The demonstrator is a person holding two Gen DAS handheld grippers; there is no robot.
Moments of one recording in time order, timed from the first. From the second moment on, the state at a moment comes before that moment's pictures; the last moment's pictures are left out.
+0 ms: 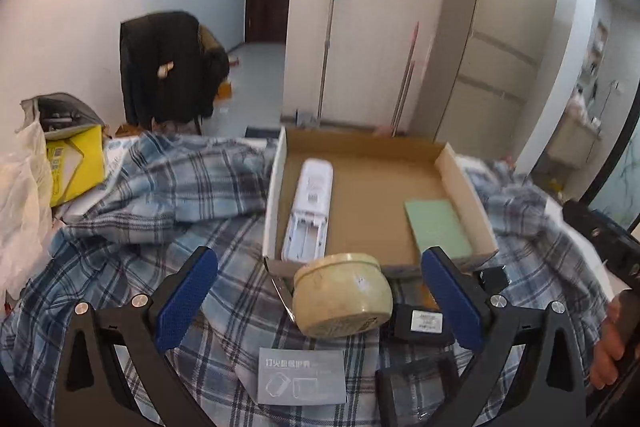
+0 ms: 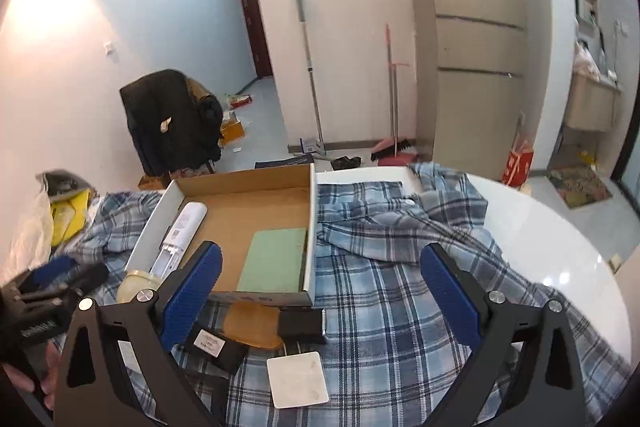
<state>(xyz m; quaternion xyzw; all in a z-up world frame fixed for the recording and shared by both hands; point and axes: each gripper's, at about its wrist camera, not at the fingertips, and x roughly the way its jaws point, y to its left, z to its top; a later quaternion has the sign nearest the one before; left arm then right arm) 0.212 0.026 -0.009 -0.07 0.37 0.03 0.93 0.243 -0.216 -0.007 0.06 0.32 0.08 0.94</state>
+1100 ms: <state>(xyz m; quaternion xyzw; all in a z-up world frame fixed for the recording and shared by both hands) 0.195 0.034 -0.014 -0.09 0.36 -0.04 0.93 0.247 -0.204 -0.024 0.03 0.40 0.10 0.91</state>
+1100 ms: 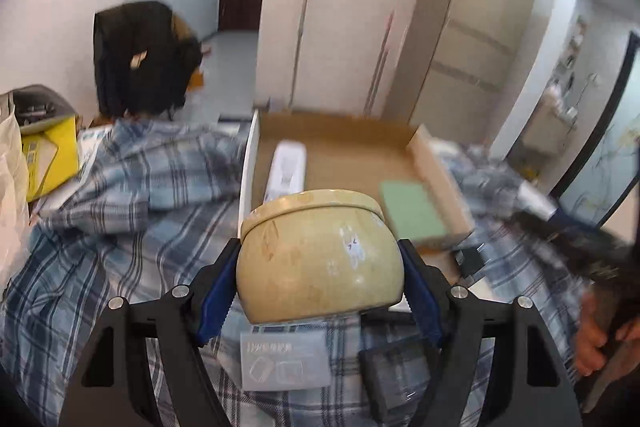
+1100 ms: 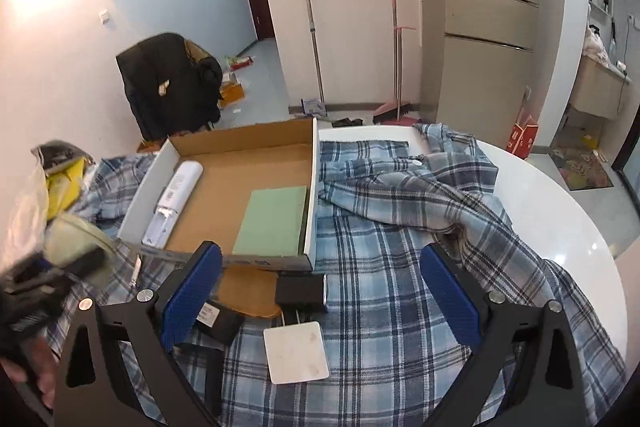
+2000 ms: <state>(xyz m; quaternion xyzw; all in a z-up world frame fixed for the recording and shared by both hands) 0.163 0.042 -0.024 -0.08 0.21 -0.07 0.97 0.285 -0.177 -0.090 -0.03 0.52 0.12 0.85</state>
